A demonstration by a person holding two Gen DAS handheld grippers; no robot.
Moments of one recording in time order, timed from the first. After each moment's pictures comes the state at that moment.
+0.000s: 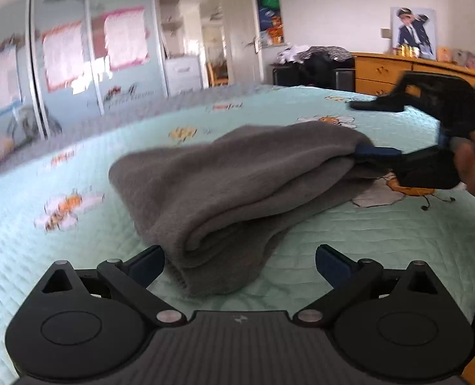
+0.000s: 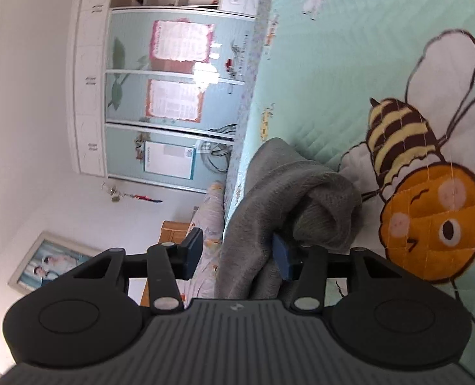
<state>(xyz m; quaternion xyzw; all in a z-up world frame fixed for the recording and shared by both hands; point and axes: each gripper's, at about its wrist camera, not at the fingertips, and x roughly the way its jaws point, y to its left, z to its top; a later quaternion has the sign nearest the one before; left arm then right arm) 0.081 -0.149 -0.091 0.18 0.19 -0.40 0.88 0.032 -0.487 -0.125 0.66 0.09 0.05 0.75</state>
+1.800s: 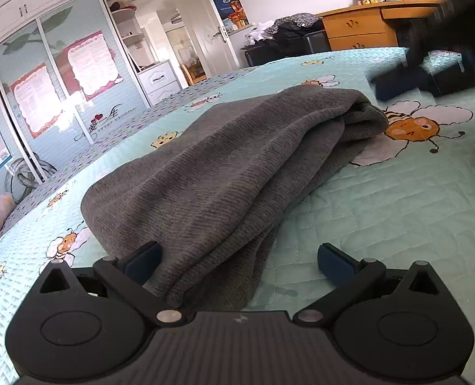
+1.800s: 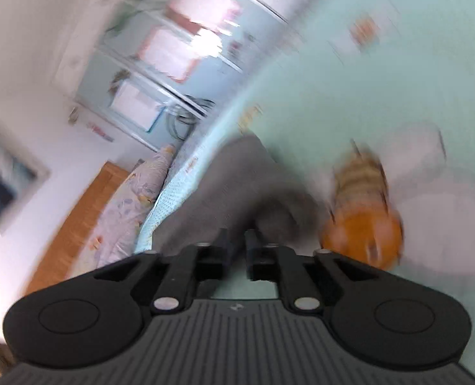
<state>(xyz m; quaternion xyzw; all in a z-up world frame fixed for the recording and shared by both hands) 0.086 -0.192 -0.115 0.29 0.17 -0.41 0.85 0.015 -0.484 -0.075 0.41 0.18 0.00 0.89</state>
